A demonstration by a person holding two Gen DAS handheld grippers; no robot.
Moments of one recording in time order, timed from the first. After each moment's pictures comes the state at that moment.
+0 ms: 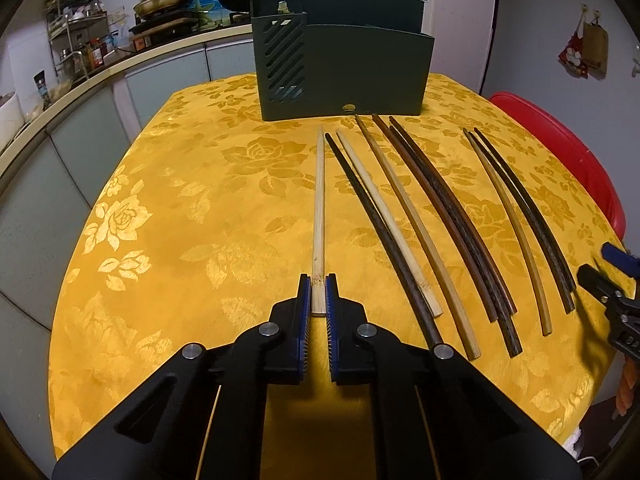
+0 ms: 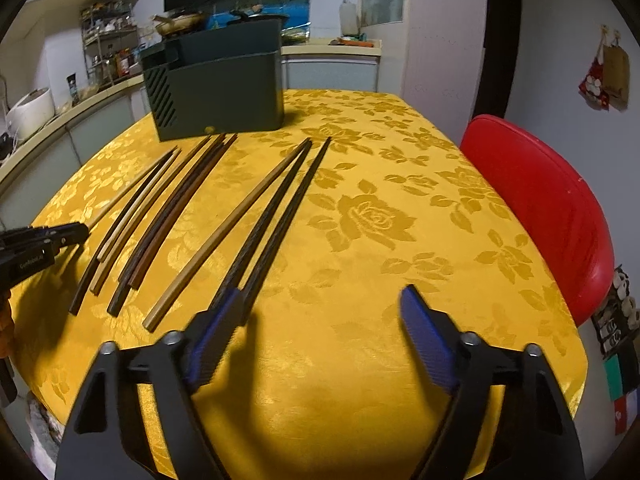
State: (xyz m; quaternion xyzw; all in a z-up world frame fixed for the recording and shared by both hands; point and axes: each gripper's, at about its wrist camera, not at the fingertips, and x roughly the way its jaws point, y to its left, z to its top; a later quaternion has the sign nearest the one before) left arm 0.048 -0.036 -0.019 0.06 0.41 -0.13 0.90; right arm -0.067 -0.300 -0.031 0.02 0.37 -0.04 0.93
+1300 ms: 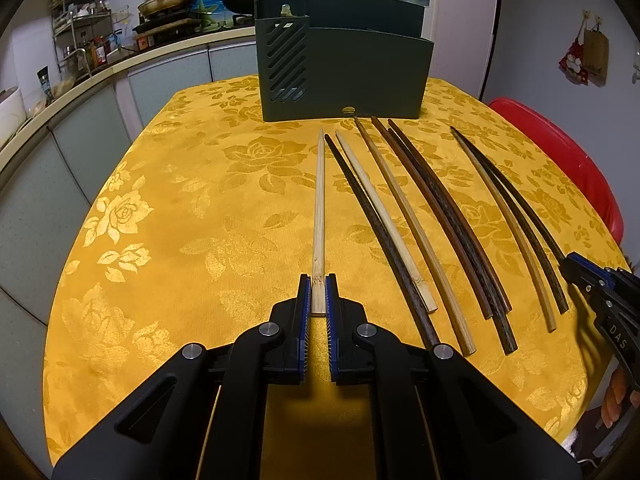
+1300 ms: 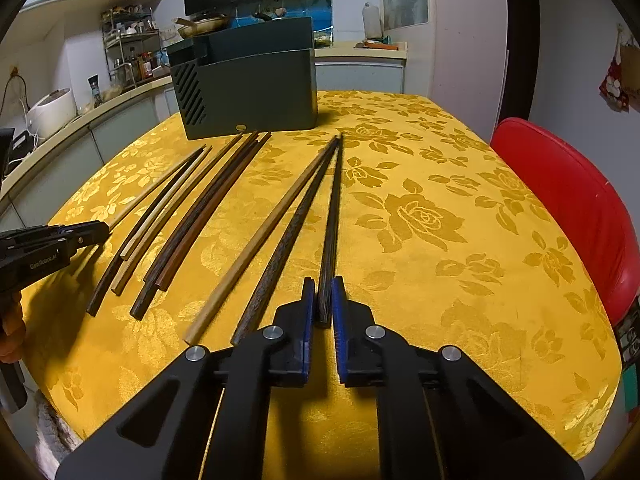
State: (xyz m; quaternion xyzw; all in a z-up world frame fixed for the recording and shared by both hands) left arm 0.042 -0.036 -0.020 0.05 0.40 -0.13 0.91; right arm -0.063 -0.285 -0.037 0.03 0.36 0.00 0.93
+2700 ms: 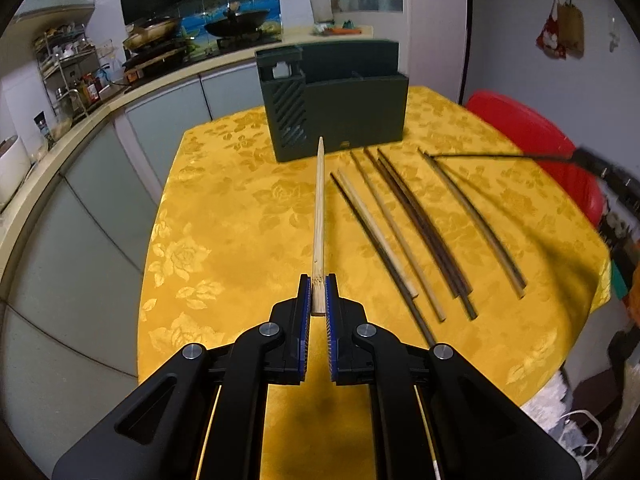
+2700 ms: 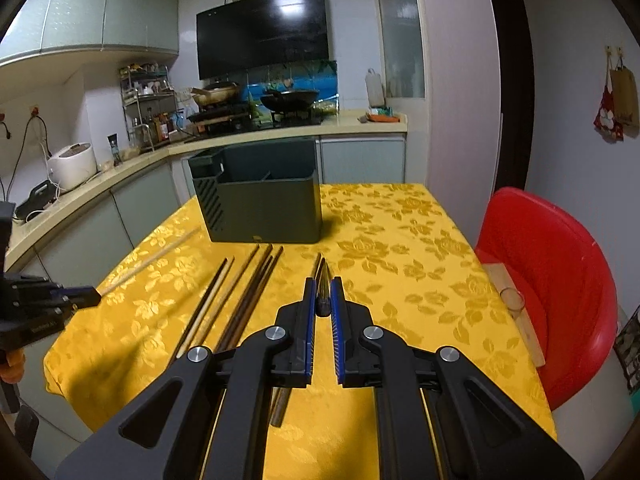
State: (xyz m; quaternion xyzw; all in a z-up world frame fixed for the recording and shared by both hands) left arm 0.013 -0.014 0.053 0.12 0.39 -0.15 0.90; right arm -0.075 -0.302 0.072 0.04 0.25 0.02 0.97
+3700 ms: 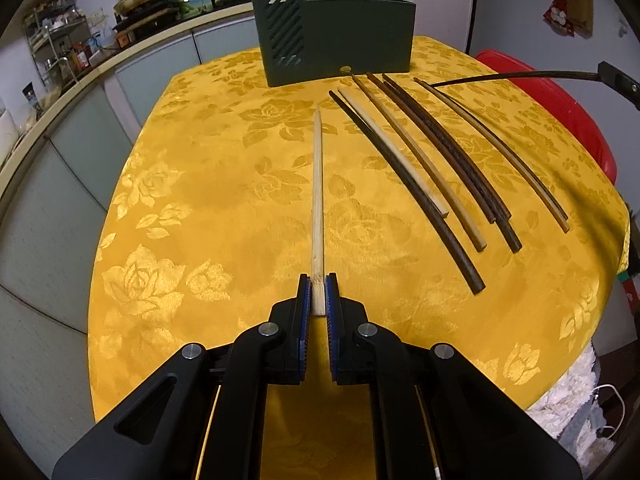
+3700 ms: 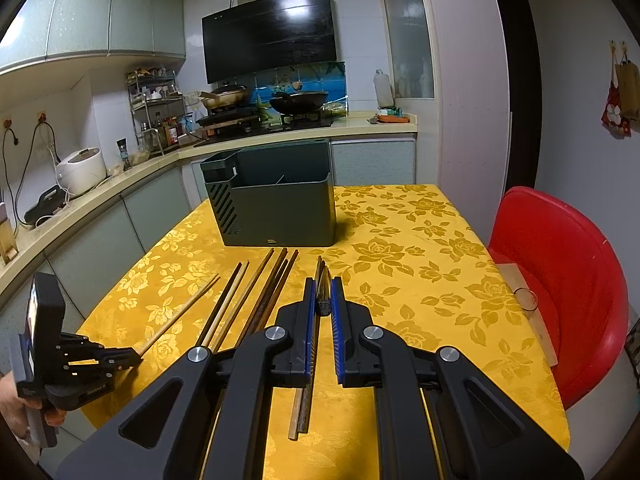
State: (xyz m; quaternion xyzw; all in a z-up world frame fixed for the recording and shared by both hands) left arm 0.009 -0.006 -0.016 0.12 0.44 -0.14 0.88; right arm -0.074 -0.298 0.072 0.05 0.25 0.03 0.97
